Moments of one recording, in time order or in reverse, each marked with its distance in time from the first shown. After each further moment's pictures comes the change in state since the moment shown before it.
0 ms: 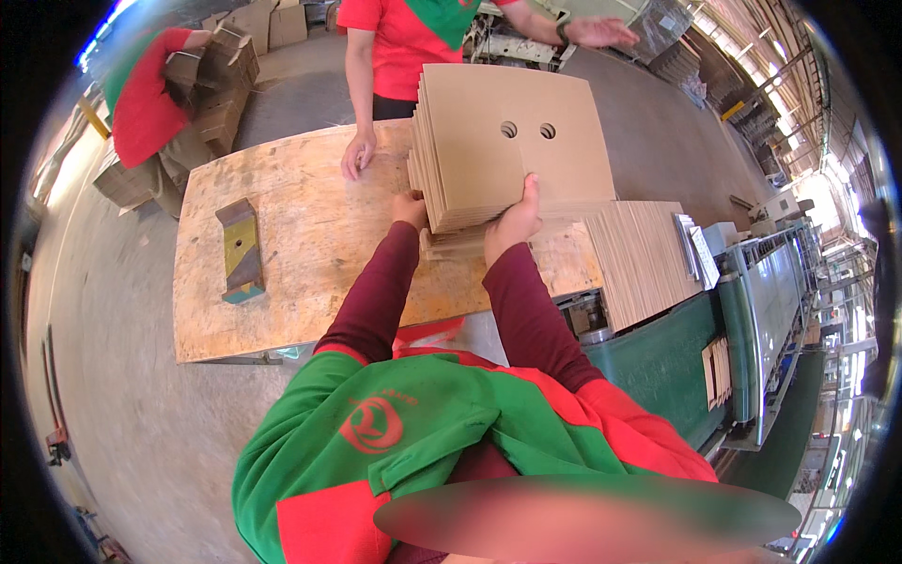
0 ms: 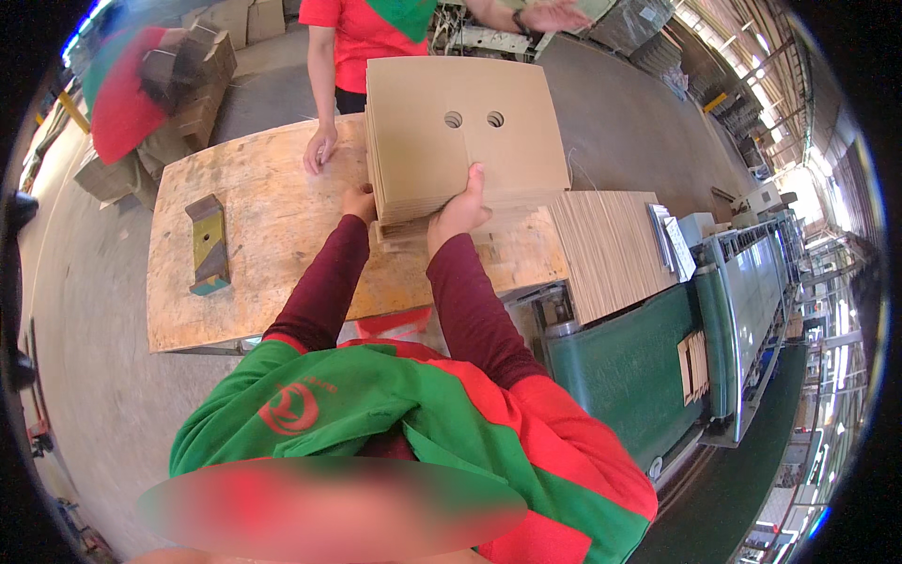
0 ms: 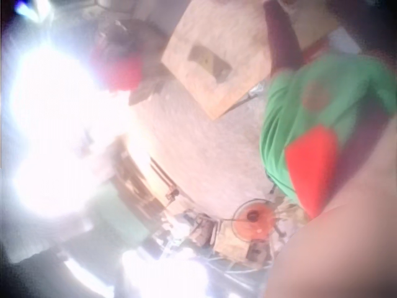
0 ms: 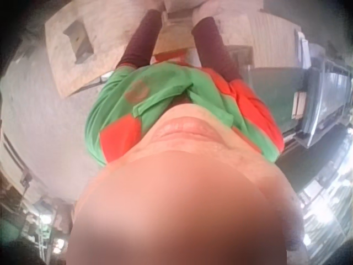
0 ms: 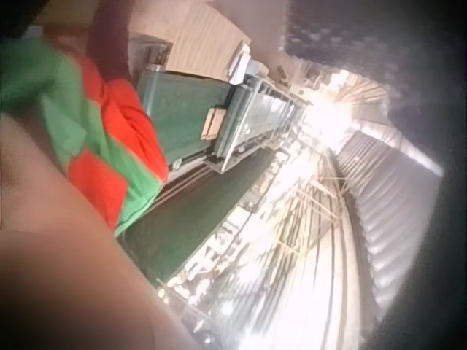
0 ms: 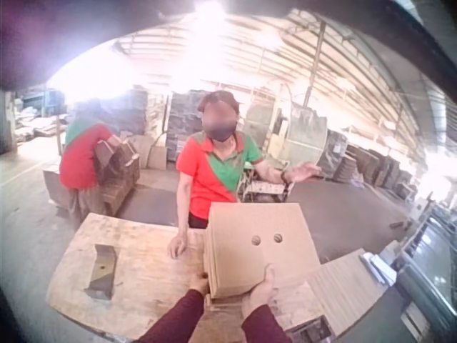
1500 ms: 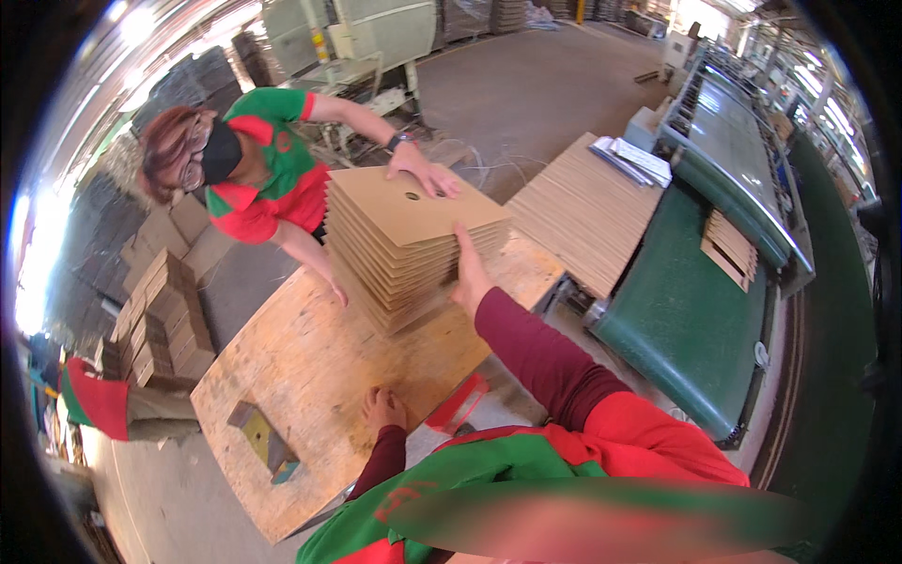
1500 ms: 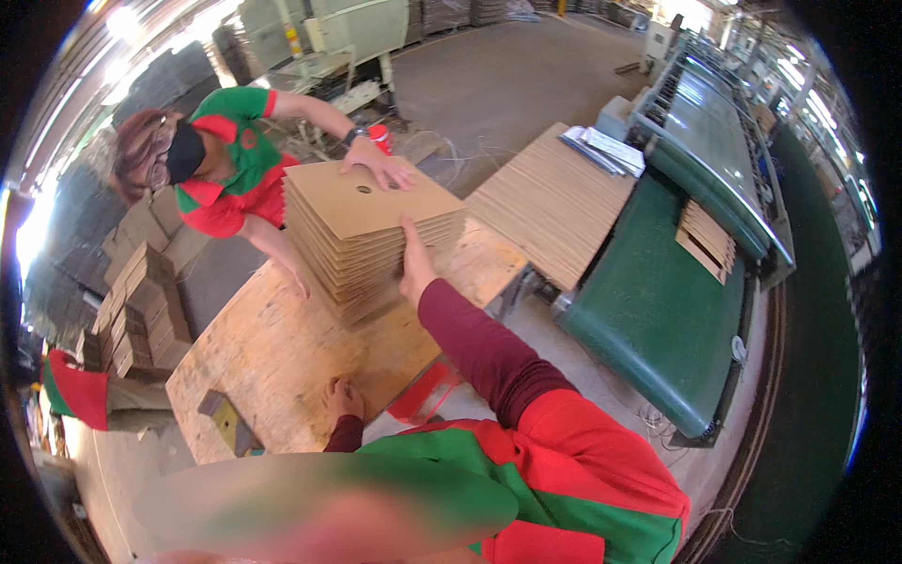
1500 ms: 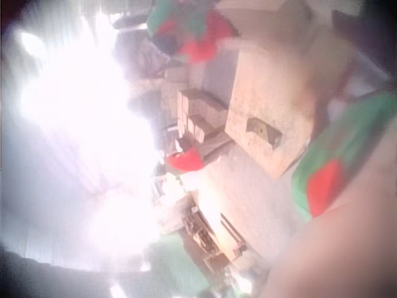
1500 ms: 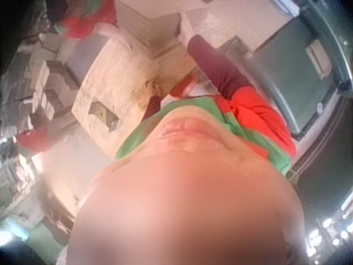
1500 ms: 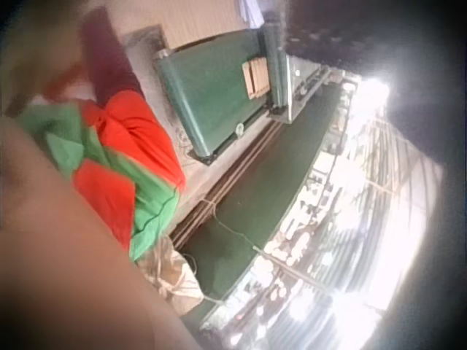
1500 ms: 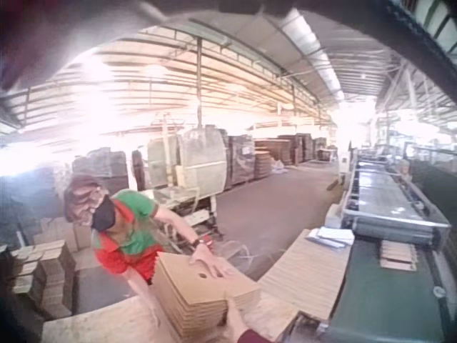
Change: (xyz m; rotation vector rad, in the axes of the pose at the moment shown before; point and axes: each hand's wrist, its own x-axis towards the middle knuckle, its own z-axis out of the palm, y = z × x) left_hand -0.125 -0.098 -0.089 1.237 -0.046 0.470; right_hand 0.079 -0.065 -0.042 -0.130 -0.036 0.212
